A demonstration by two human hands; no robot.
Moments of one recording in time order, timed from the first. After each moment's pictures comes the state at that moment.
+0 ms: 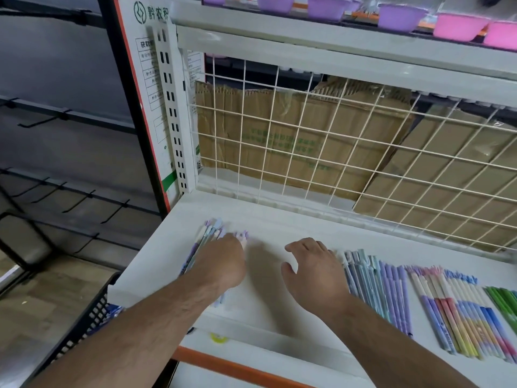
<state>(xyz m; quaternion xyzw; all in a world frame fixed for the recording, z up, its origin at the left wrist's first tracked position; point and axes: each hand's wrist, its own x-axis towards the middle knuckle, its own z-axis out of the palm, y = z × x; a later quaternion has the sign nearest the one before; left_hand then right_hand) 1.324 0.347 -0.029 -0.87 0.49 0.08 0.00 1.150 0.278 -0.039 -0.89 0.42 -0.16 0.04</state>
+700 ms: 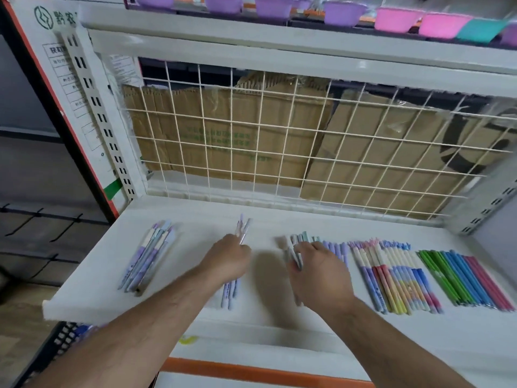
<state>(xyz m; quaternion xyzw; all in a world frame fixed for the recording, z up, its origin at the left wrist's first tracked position) 1.231 0.309 -0.013 -0.82 0.45 0.29 -0.20 1.046 0.269 -0.024 -0.83 0.53 -0.15 0.07</state>
